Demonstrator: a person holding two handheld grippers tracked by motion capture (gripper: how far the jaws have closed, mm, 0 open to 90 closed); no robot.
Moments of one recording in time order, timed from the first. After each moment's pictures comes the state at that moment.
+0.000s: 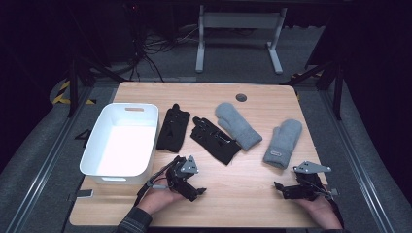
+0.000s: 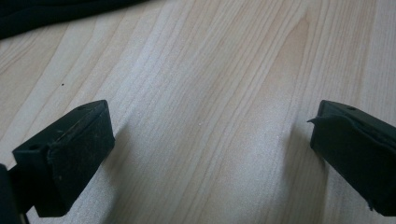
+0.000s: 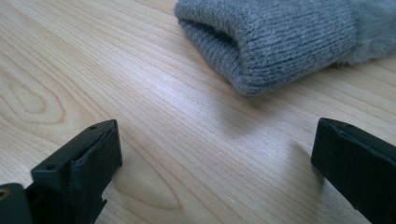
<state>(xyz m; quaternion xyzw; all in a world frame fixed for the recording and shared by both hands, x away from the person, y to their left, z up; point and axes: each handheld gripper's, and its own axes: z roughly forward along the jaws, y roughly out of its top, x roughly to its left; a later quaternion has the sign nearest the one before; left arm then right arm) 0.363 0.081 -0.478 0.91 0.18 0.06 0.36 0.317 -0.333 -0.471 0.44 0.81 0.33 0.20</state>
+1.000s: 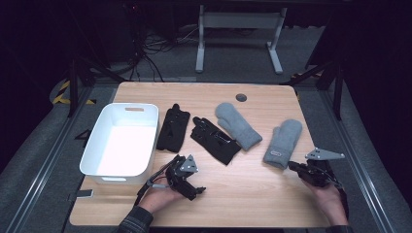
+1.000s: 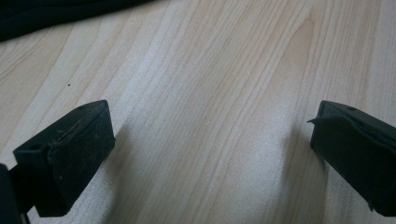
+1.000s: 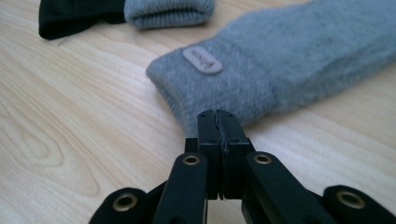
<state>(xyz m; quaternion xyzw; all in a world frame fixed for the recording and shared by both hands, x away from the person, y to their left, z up) 0.366 0.083 -0.478 0.91 0.18 0.06 0.36 0.336 -0.351 -0.430 0.45 0.80 0.35 0.20</state>
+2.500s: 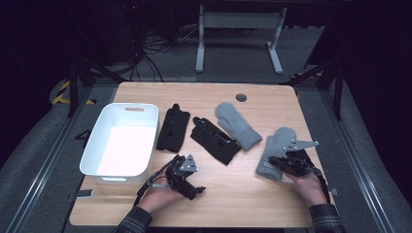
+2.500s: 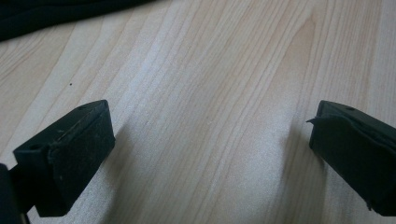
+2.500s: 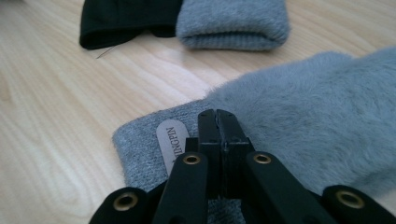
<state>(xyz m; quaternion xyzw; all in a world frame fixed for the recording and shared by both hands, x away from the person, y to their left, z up) 0.367 0.084 -0.478 0.91 0.18 0.06 0.36 0.370 -0.307 -0.435 0.39 0.84 0.35 0.15</state>
